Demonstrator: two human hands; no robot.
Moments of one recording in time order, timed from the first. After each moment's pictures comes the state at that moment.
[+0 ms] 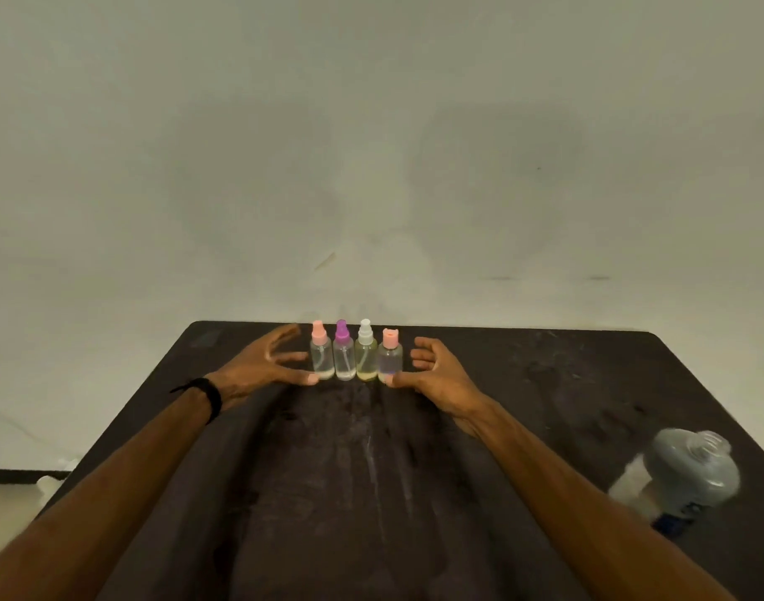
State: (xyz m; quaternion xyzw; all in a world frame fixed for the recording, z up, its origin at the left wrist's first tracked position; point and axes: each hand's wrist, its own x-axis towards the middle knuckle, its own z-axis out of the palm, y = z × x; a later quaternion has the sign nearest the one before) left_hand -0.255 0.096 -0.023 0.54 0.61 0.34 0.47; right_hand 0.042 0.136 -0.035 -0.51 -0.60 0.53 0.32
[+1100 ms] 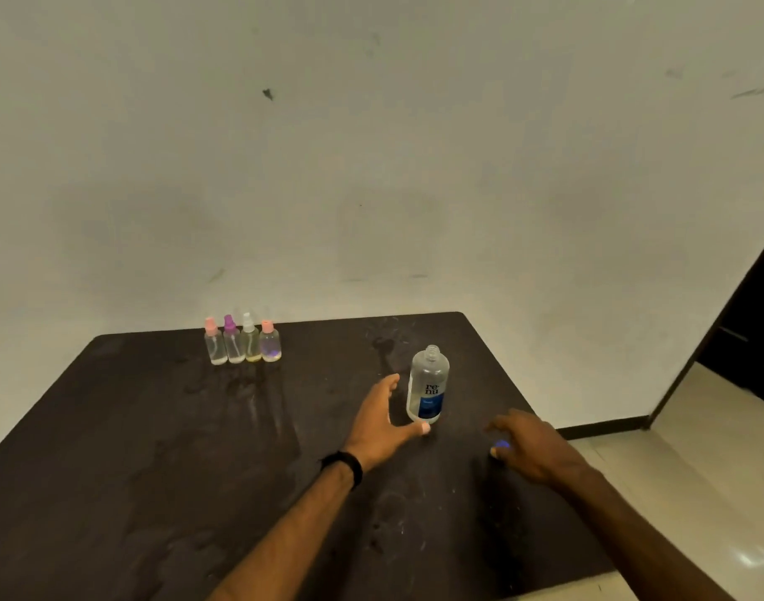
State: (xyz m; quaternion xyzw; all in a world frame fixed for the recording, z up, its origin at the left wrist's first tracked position) left_hand 0.124 -0.071 -0.021 0.66 0.53 0.35 0.41; right_hand 0.381 -0.107 0.010 -0.68 -0.72 0.12 0.03
